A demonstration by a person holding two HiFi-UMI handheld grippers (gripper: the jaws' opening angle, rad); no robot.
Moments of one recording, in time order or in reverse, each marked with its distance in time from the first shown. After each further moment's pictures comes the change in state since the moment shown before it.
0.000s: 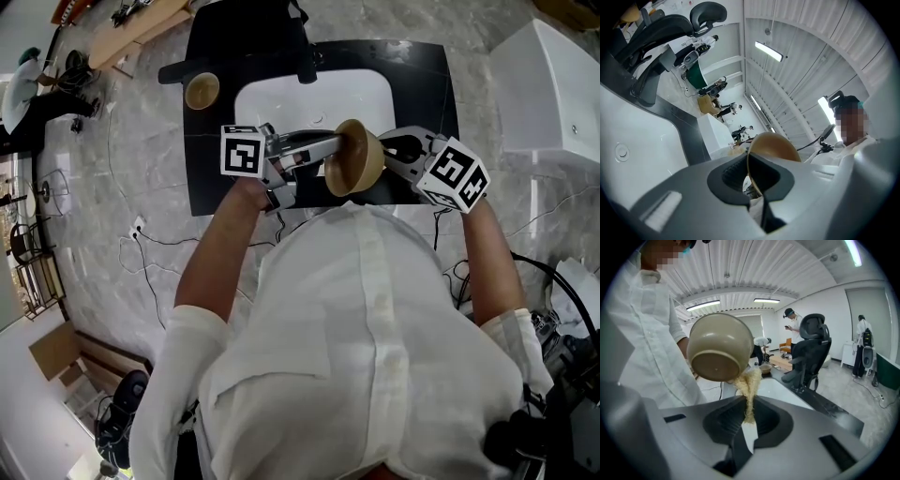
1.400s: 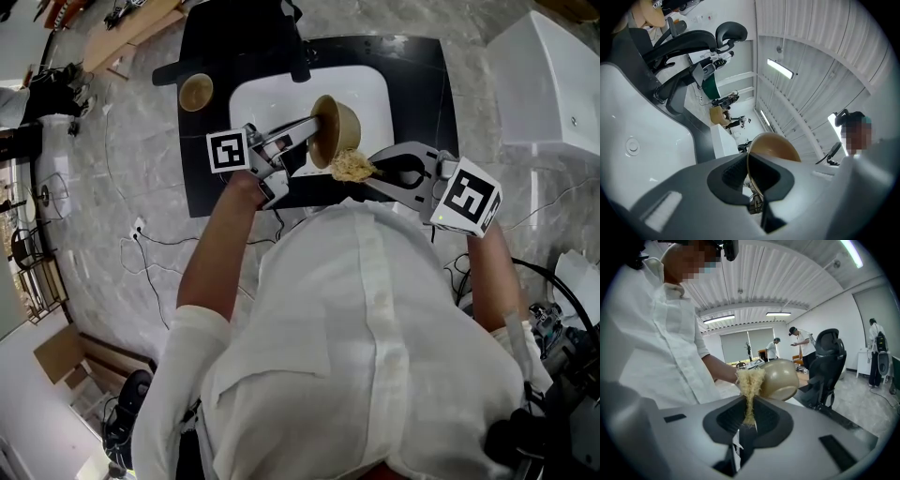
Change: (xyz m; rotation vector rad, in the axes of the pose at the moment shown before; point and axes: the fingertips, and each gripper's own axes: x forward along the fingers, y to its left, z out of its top) left arm -0.025 0.036 0.022 -0.149 -0.199 0.059; right arm -0.029 0.059 0.054 -0.072 -0.172 0.145
